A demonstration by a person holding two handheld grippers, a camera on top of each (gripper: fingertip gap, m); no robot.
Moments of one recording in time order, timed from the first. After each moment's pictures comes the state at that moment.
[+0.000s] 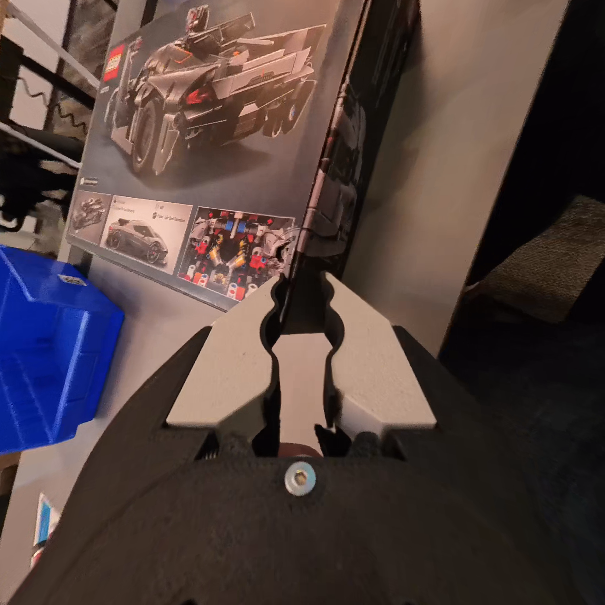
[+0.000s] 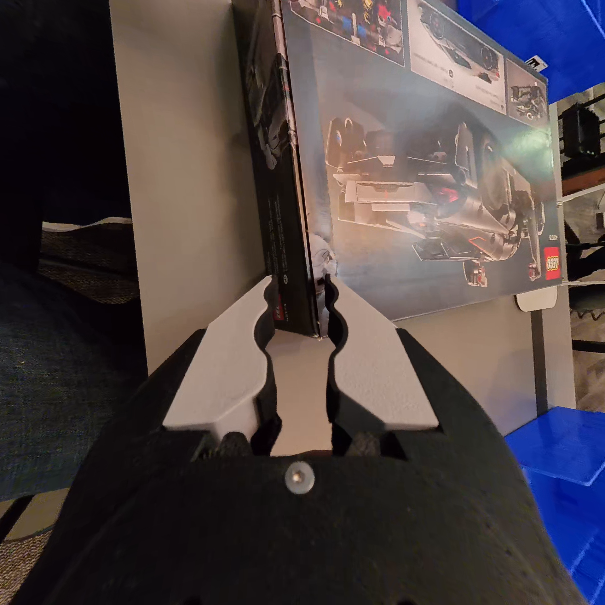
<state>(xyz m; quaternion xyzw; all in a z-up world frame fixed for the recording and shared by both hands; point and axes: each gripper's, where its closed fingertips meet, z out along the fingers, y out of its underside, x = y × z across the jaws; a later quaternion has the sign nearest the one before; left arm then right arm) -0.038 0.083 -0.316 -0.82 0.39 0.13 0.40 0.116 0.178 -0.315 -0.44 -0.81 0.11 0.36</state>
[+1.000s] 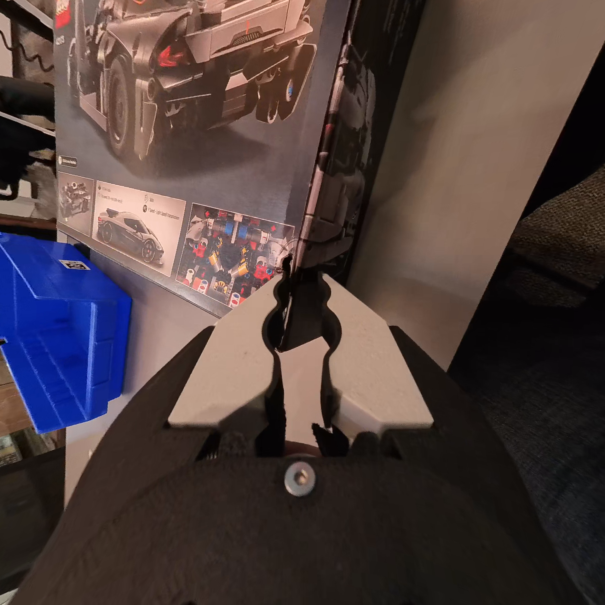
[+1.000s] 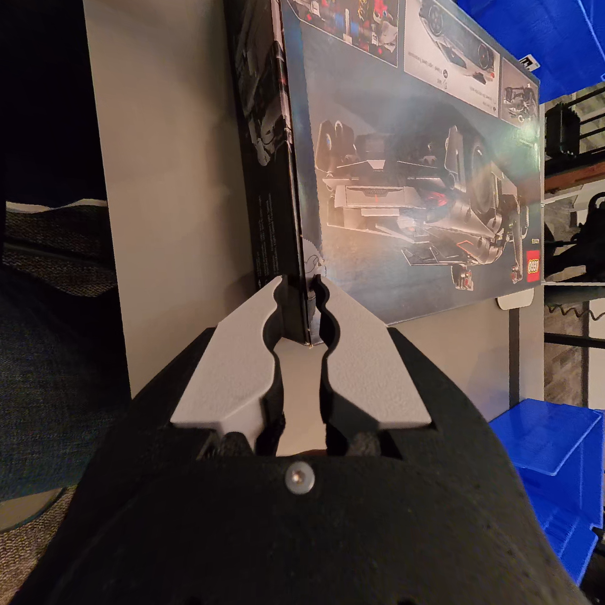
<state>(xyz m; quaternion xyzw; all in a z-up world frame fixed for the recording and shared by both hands) -0.039 0.095 -0.328 -0.84 0.40 0.18 0.31 0.109 0.183 -0.317 -0.43 -0.82 0.08 0.36</state>
